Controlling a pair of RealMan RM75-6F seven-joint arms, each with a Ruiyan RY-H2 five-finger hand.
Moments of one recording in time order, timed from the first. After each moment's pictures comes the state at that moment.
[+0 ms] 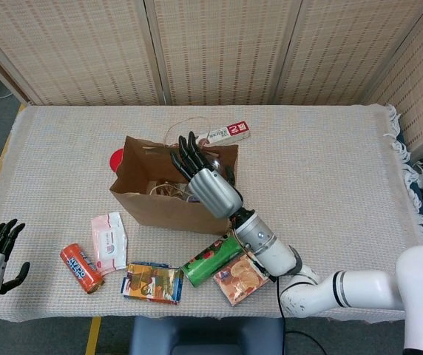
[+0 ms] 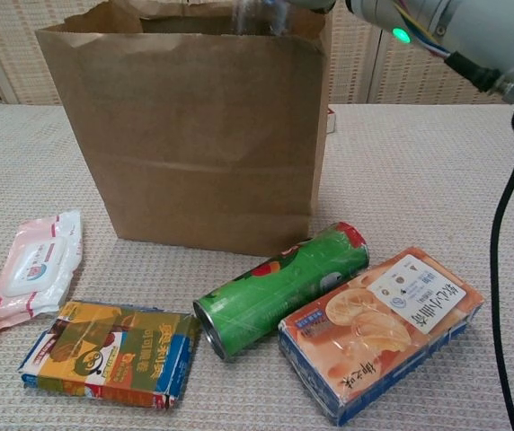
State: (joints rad) left arm -0.09 -1.14 -0.03 -1.52 1.51 1.48 -0.01; right arm 1.11 -1.46 0.20 -1.70 -1.15 1.26 -1.73
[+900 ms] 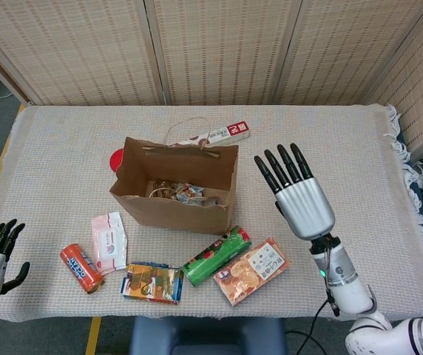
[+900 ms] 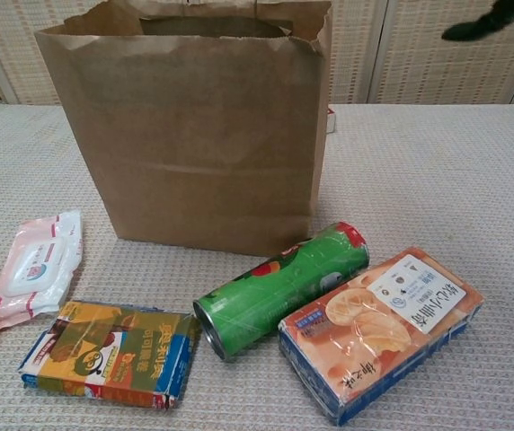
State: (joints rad) left arm -0.09 -1.15 -0.03 -1.53 1.50 1.49 0.04; right arm 0.68 -1.20 0.05 -2.00 -1.35 1.51 -0.83
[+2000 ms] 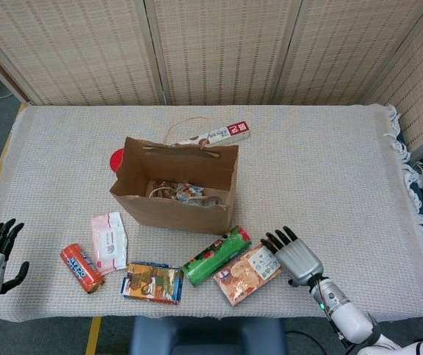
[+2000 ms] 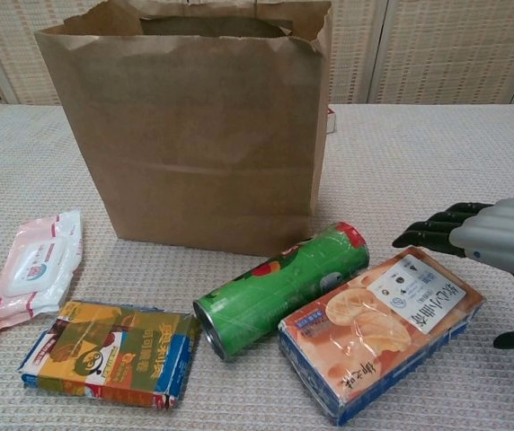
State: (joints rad) left arm -0.09 -1.15 -0.04 -1.53 1.50 1.49 0.04; right arm 0.61 -1.28 -0.11 -1.91 -1.08 1.03 -0.81
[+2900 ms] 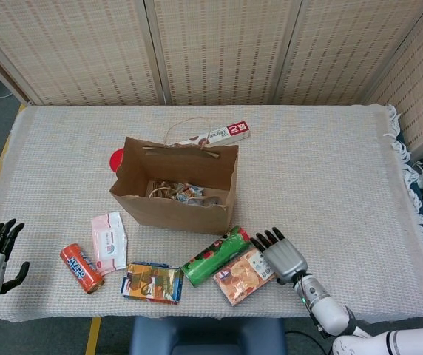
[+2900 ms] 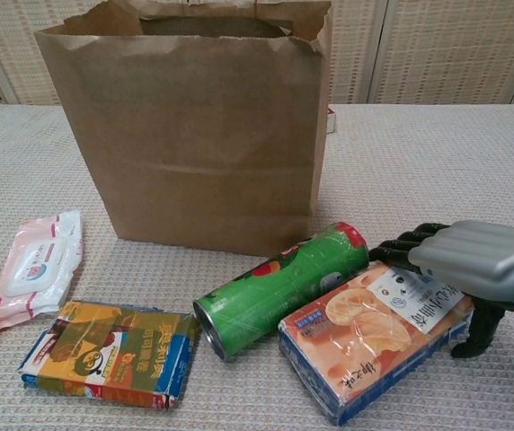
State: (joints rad) left arm -0.09 -1.15 -0.04 -1.53 1.50 1.49 0.04; right arm 0.66 -1.44 -0.09 -1.80 -0.94 1.01 -0.88
